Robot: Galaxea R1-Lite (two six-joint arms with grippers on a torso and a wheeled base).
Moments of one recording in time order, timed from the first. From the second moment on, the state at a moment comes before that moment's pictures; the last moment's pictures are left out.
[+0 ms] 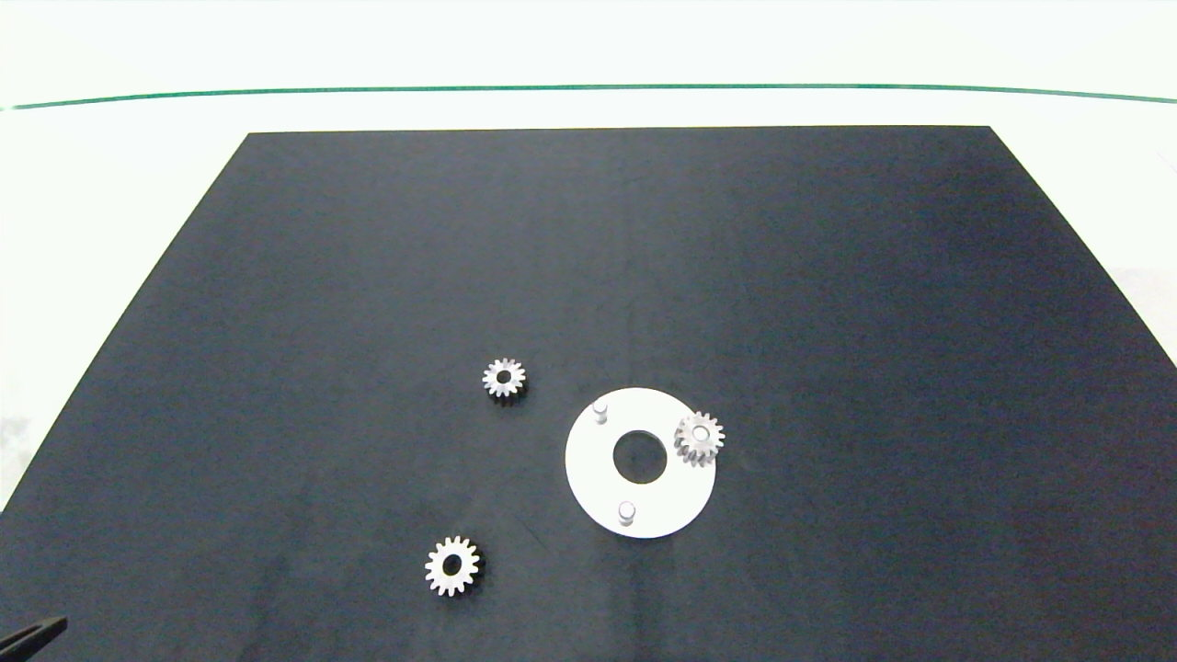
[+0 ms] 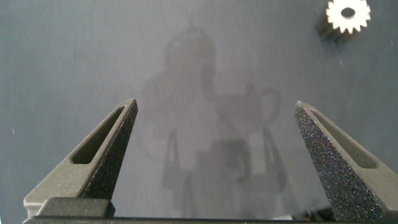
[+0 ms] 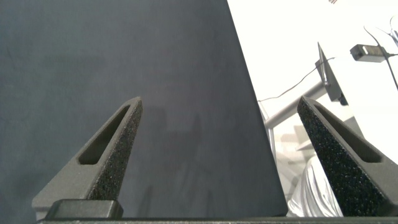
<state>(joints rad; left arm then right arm) -0.14 0.50 -0.14 -0.07 -0.03 0.24 0.17 0.19 -0.66 0.42 -0.43 -0.19</state>
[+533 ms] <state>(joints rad) -0.32 0.59 -0.15 -0.13 -0.03 0.32 0.17 0.19 -0.61 0.42 -0.43 -0.19</state>
